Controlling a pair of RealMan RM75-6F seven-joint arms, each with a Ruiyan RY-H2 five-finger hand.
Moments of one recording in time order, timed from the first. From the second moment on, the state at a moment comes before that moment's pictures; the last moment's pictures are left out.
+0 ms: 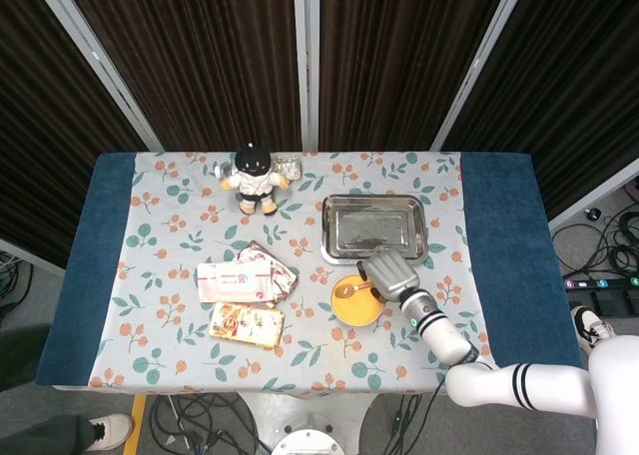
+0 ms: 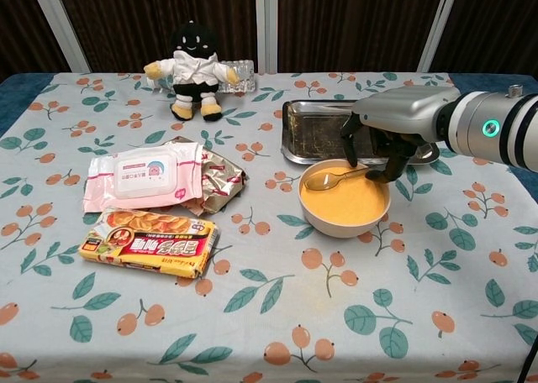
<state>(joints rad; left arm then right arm) 0.10 -1.17 -0.04 -1.51 1.39 1.56 -0.02 0.93 -1.48 0.06 -1.62 -0.78 0.88 -0.64</state>
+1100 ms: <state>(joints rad) 0.11 -1.19 -0.04 -1.48 1.39 1.55 -0.04 0.95 -1.52 0.04 -1.59 -0.75 0.91 -0.68</state>
